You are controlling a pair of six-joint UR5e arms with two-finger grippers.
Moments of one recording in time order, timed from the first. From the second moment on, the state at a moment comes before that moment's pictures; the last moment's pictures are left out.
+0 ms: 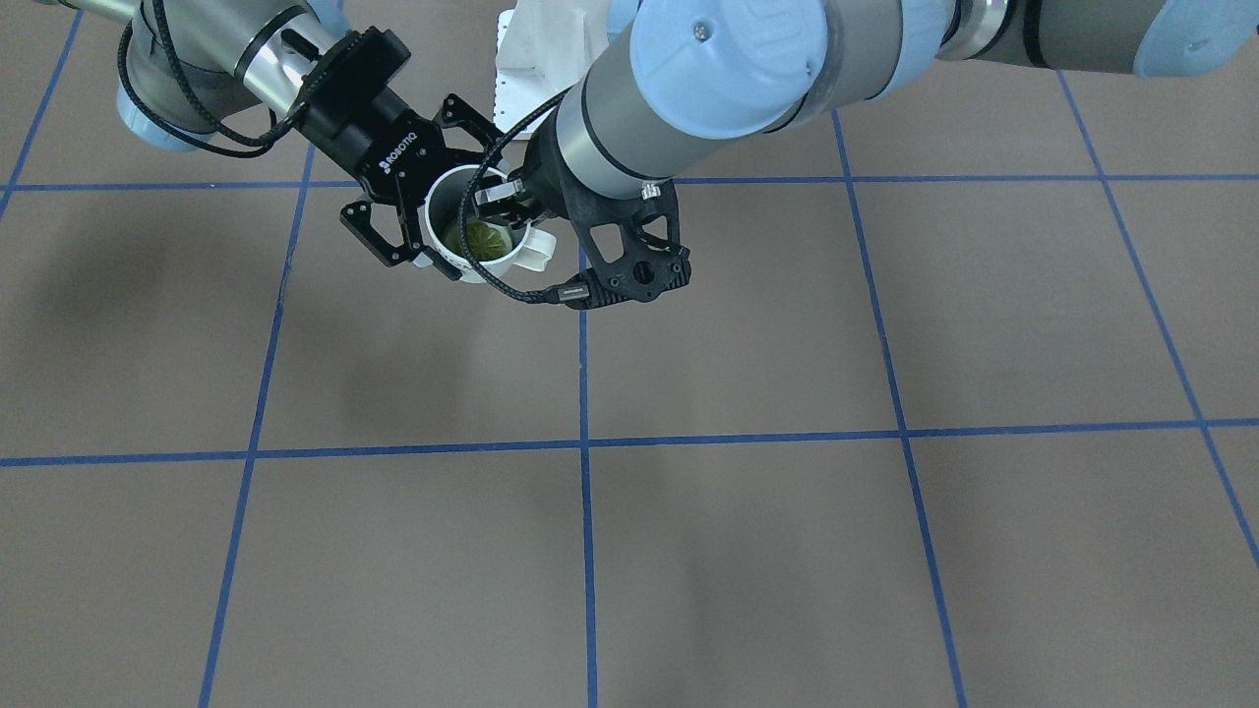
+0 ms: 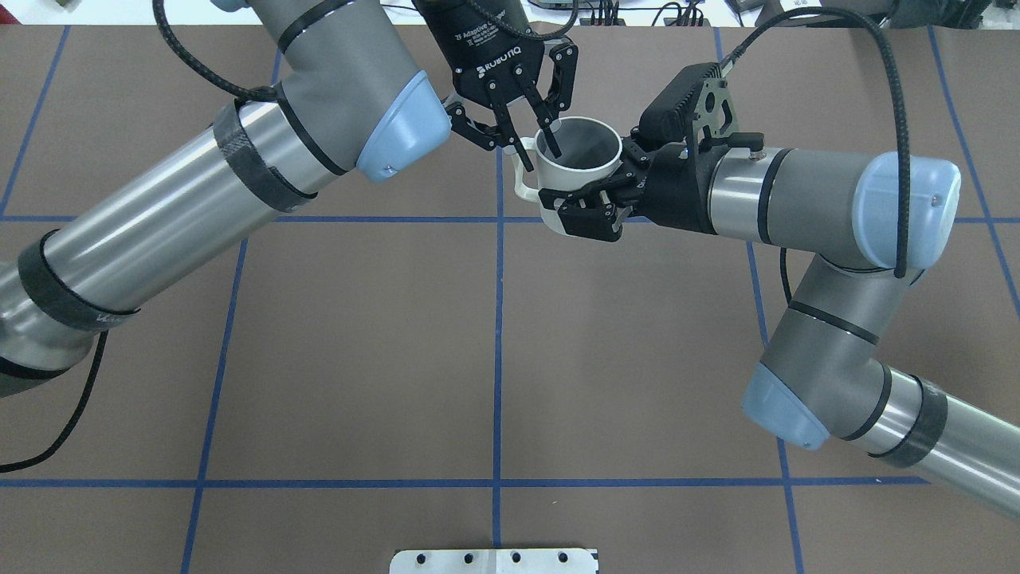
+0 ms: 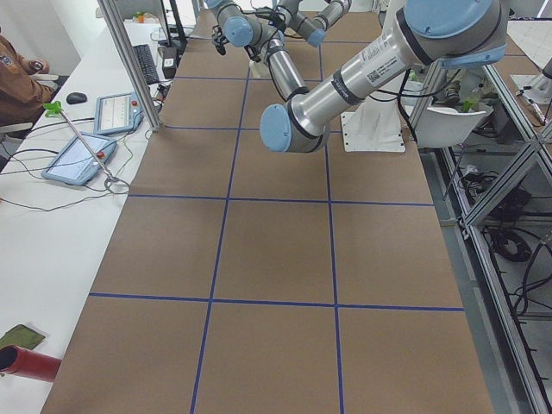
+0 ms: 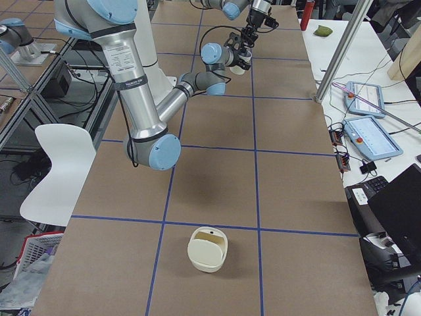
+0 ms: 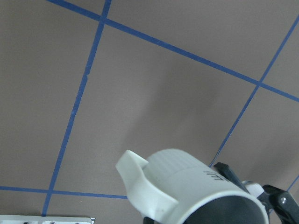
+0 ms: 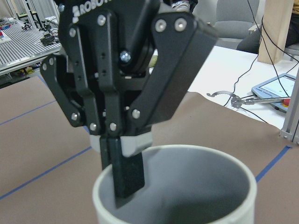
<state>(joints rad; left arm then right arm) -0.86 -2.67 -1.41 -1.51 -2.65 -1.42 0.65 -1.17 1.87 -0.61 1.74 0.58</state>
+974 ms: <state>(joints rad) -0.91 -2.64 -1.42 -1.52 -2.67 -1.42 0.76 -1.17 1.87 -0.76 1.75 0.57</state>
